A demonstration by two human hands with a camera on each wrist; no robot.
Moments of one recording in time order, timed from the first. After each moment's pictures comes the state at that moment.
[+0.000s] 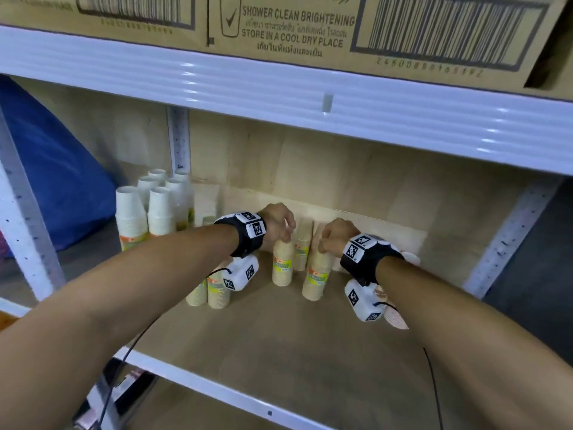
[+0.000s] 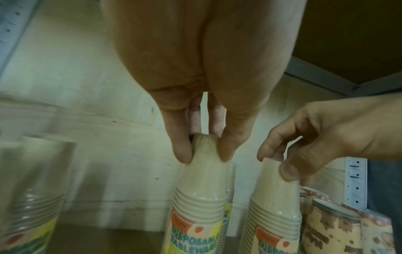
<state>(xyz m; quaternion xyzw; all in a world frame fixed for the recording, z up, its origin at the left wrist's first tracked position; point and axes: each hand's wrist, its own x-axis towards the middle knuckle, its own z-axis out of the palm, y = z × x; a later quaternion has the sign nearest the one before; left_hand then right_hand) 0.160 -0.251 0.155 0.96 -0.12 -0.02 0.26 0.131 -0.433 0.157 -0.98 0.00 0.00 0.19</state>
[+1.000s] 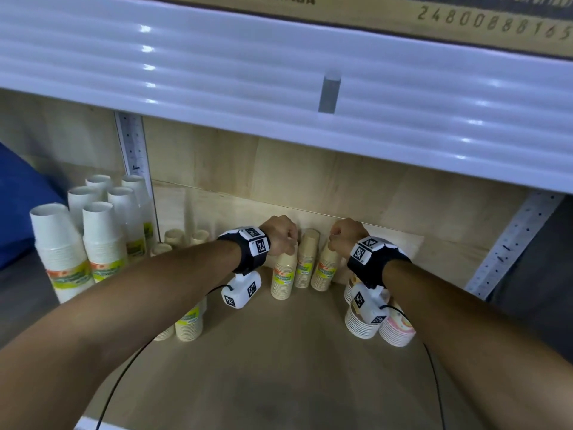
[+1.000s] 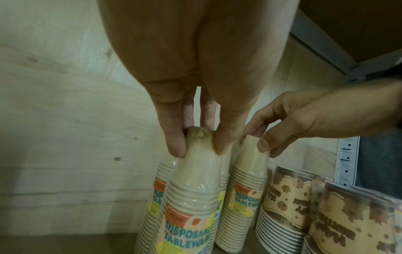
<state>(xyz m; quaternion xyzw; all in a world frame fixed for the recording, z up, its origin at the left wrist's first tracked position) 0.234 -0.296 0.126 0.95 -0.19 -0.04 0.23 0.221 -0.493 0.131 -0.98 0.02 -0.04 0.22</state>
